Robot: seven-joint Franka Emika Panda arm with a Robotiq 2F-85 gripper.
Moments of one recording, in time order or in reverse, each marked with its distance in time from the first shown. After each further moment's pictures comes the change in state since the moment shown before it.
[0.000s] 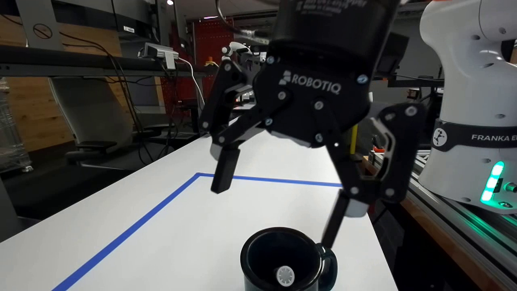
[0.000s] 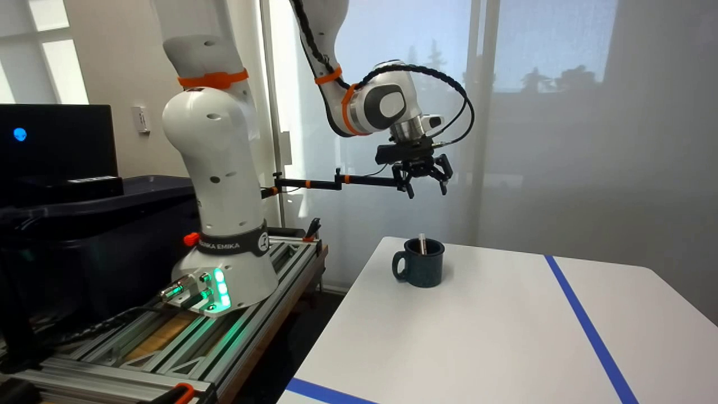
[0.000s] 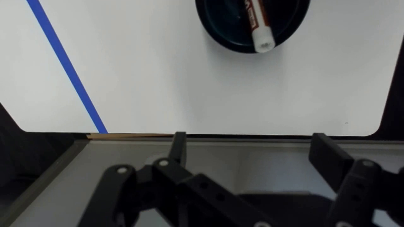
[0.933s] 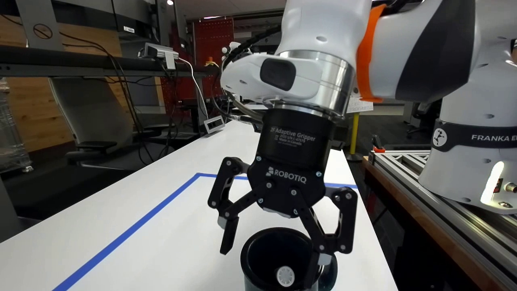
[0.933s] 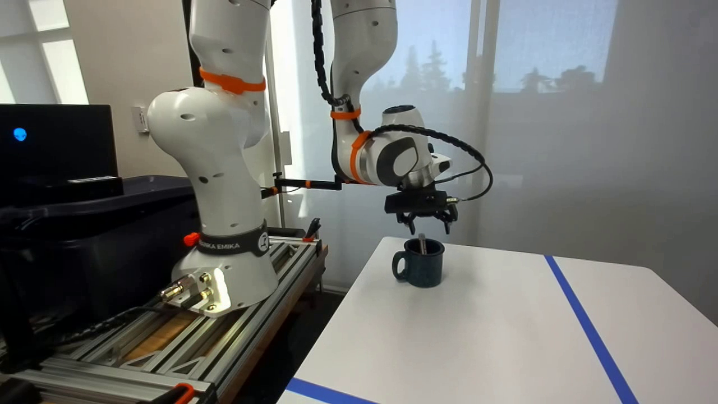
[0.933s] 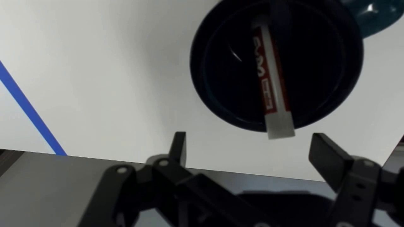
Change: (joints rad) arm -0.264 0.344 -0.002 0.011 -0.332 0.341 -0.054
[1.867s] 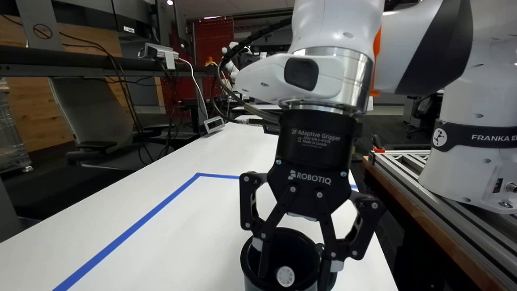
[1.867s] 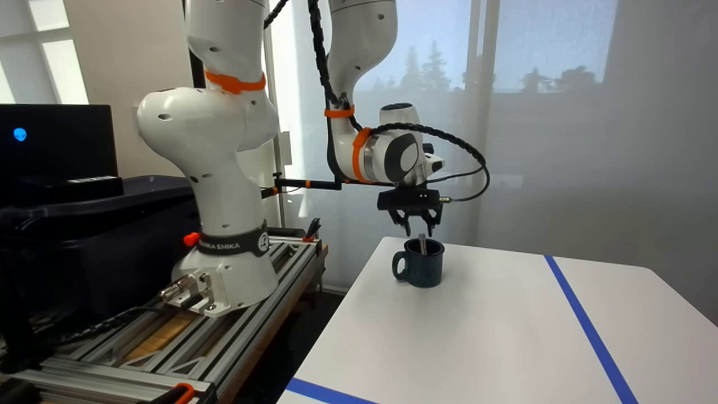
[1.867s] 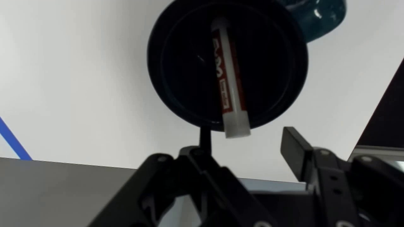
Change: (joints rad) arm -0.249 -0.004 0.225 -0.001 -0.243 -0.093 0.173
